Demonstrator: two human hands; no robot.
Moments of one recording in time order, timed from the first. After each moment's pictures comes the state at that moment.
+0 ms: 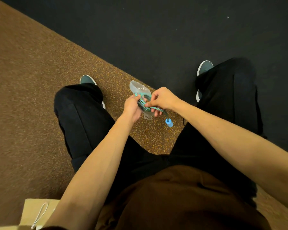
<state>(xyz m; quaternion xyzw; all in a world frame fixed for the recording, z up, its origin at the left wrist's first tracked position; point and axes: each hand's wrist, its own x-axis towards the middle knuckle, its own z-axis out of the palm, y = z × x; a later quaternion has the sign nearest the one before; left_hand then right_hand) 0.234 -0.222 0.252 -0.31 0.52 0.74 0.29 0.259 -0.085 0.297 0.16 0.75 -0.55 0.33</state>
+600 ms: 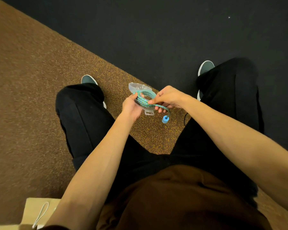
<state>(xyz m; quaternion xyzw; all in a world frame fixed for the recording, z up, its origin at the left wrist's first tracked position) 0.229 -0.229 0.257 -0.38 0.44 0.77 0.27 0.253 -0.069 0.303 0.20 0.70 -0.57 0.38</state>
